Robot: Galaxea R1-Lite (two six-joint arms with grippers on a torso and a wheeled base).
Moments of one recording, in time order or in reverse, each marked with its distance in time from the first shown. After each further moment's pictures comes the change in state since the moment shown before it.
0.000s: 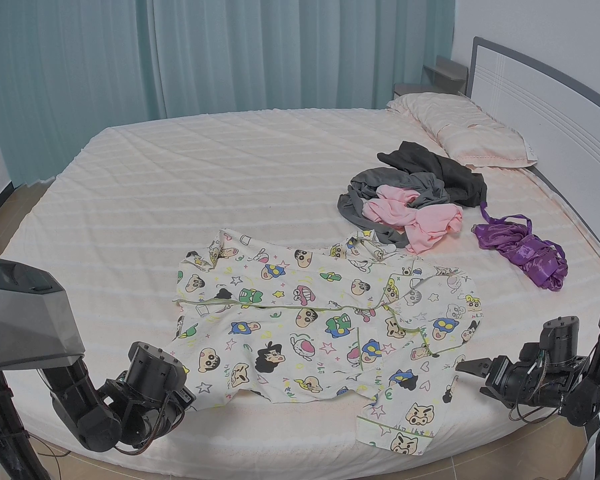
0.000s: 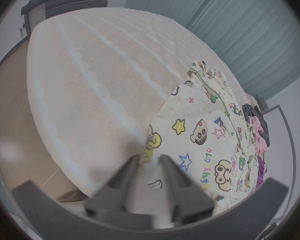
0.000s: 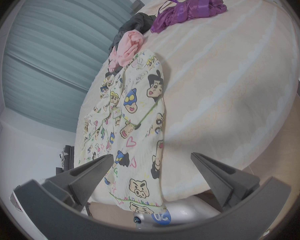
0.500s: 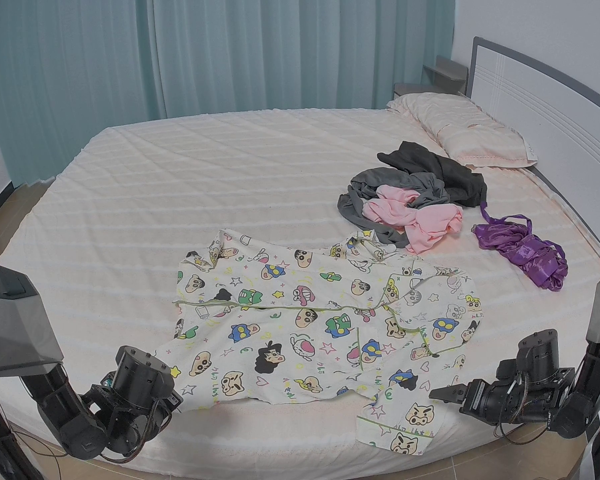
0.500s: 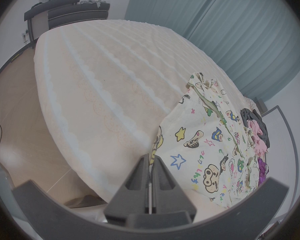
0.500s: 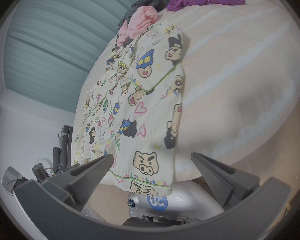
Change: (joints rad) left arm -0.011 -0.077 0.064 0.000 0.100 0.017; right arm 0.180 0.007 0.000 0.069 -0.031 -0.005
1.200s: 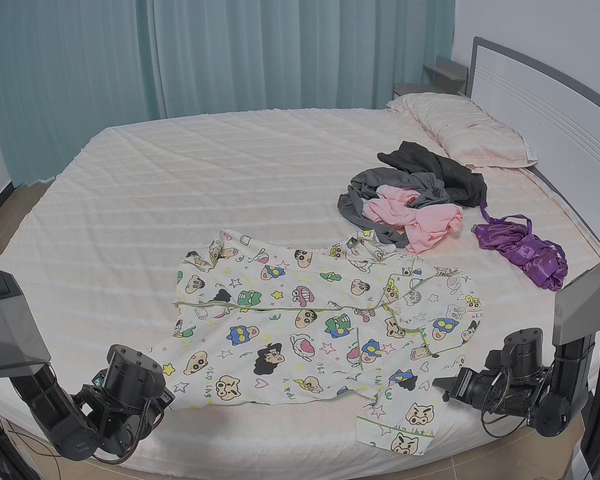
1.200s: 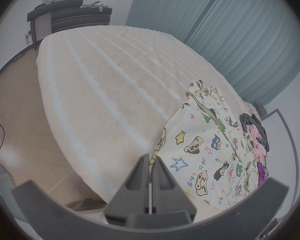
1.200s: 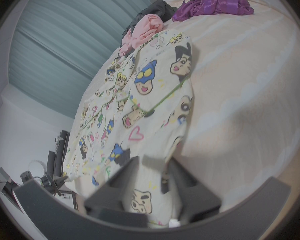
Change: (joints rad) left arm 0.008 -0.050 0.027 -0.001 0.040 0.009; right arm -0.007 0.213 -0.058 -0.252 -0.078 -0.041
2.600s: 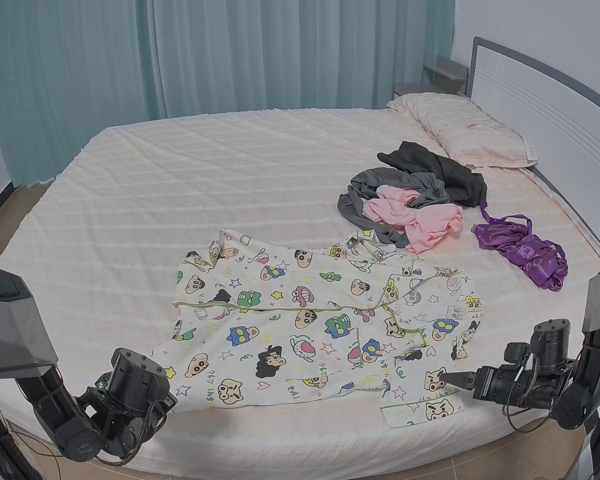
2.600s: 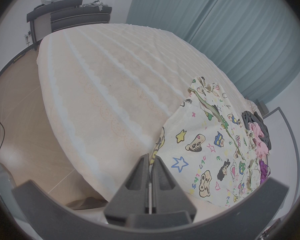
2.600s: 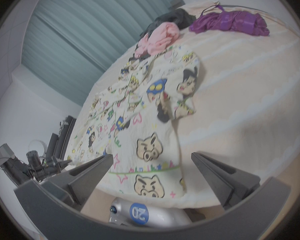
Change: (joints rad) left arm -0.008 0.026 0.001 -0.004 -0.005 -0.009; right arm -0.141 -0.119 0.056 0.051 0.172 -0.239
